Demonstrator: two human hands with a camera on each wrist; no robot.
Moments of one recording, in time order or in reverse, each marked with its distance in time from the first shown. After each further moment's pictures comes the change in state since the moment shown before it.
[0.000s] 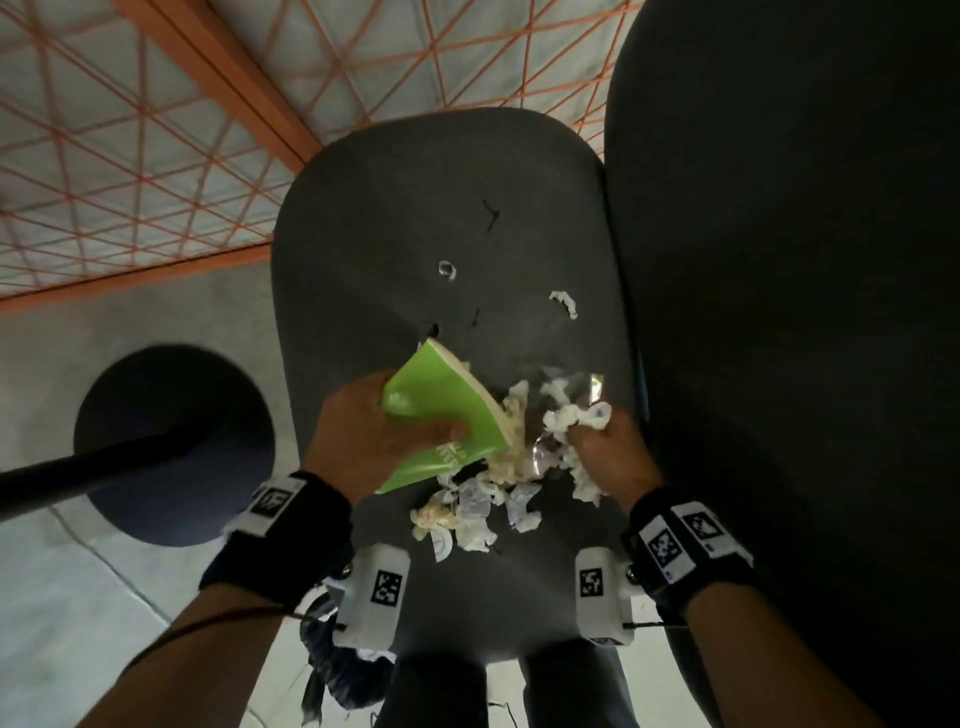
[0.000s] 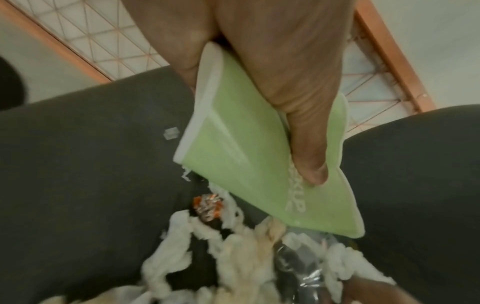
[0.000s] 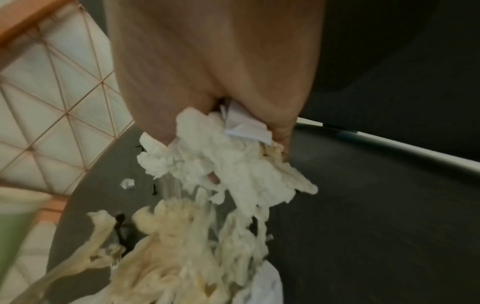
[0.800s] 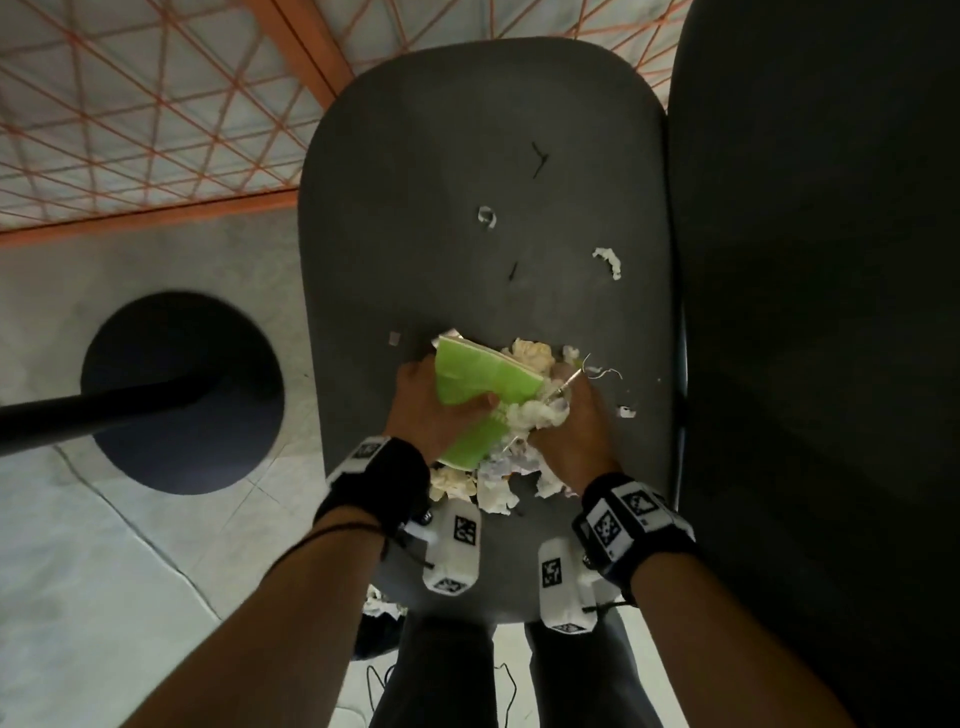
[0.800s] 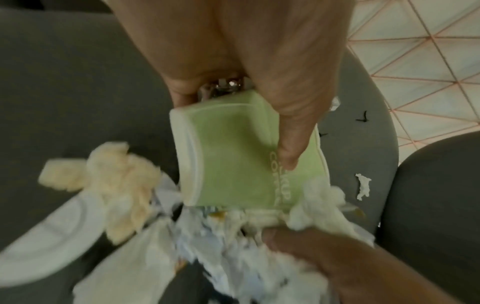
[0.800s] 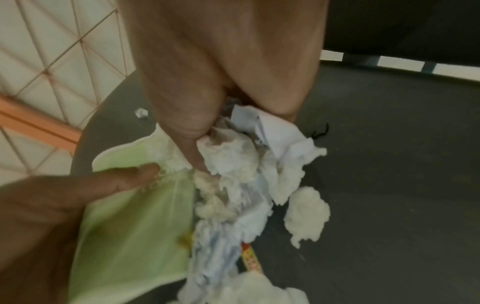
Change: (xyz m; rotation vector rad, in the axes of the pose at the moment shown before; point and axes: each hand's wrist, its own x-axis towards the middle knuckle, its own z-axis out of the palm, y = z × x) left_hand 0.021 -0.060 0.071 -0.094 0.007 -0.137; right_hand 0.007 0.042 0.078 -0.072 0.002 -0.073
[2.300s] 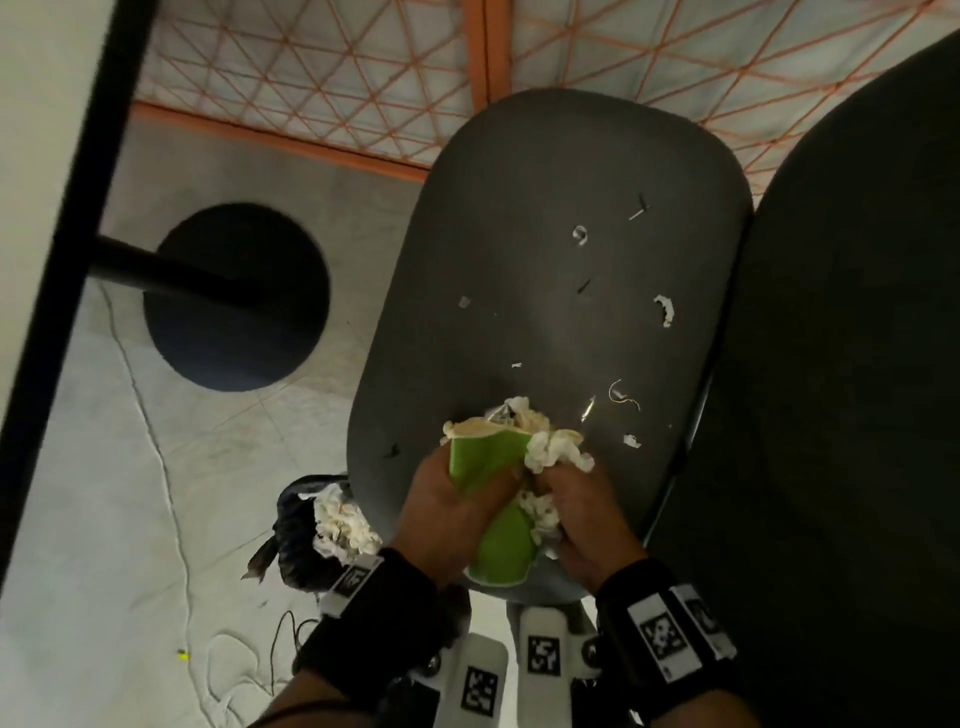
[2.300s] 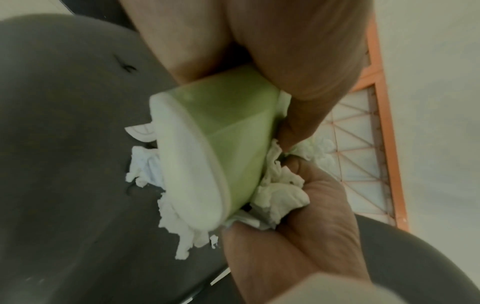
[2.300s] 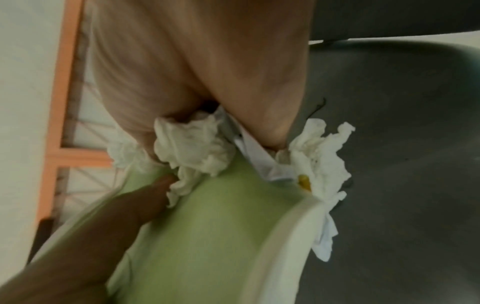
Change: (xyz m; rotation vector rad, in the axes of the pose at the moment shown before) left_hand -0.185 0.015 0.019 -0.943 0.169 -0.004; right_hand -0.119 -0.046 -0.031 0.542 -0.484 0.136
